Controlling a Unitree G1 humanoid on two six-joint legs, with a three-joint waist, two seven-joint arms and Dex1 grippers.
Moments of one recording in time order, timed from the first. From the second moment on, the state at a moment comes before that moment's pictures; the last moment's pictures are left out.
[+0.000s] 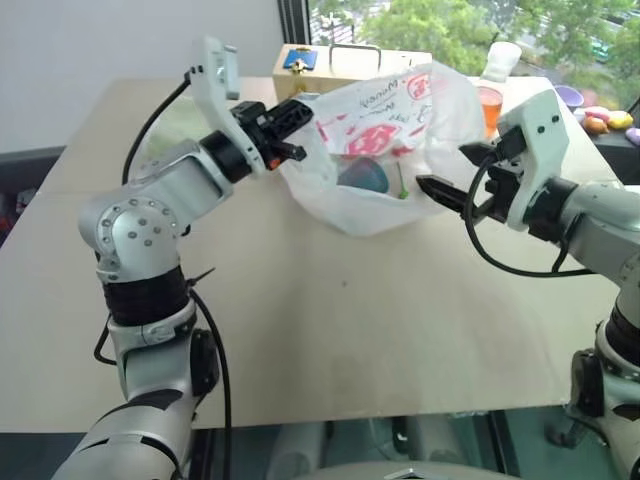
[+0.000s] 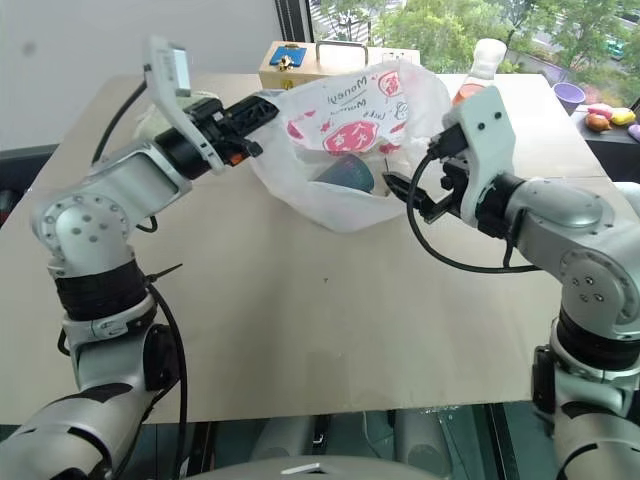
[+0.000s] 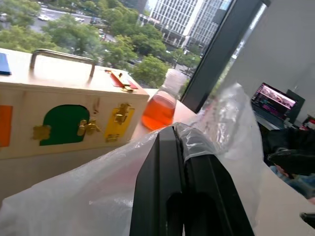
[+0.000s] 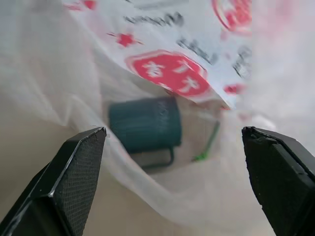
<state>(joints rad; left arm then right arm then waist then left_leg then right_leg) -0.83 0.45 0.25 -0.22 -0.94 1.01 -0.28 -0.69 -0.47 -0.23 -0.64 0.69 1.42 0.20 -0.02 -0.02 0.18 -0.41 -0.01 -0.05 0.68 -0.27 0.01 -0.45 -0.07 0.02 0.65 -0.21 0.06</state>
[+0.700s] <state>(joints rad) -0.77 0.51 0.21 -0.35 -0.91 0.96 -0.37 -0.76 -0.52 0.12 -0.25 0.37 1.16 0.24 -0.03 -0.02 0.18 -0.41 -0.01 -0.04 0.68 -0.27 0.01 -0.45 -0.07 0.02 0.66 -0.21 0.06</state>
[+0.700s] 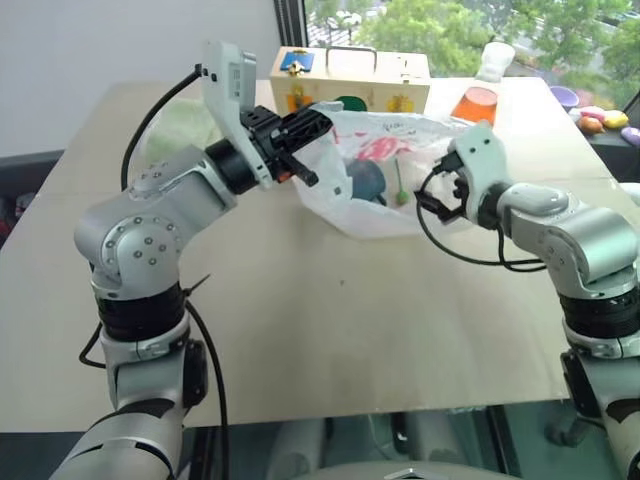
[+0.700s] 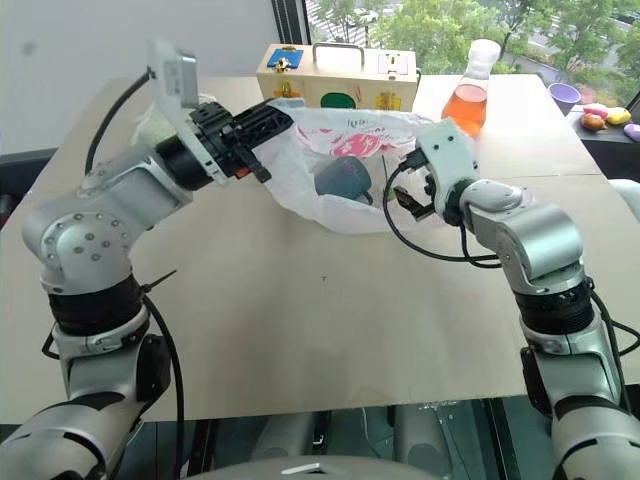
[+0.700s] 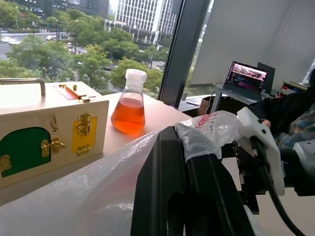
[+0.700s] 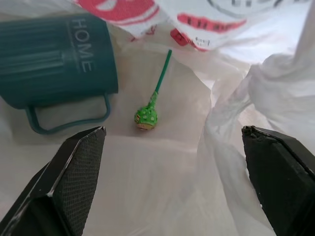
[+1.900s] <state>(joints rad) -0.37 0.80 0.33 -0.39 -1.26 1.15 -0.60 -0.57 -0.53 -0.18 -0.59 0.62 1.24 0.39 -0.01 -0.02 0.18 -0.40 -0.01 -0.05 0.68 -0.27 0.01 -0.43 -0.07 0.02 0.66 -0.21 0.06</state>
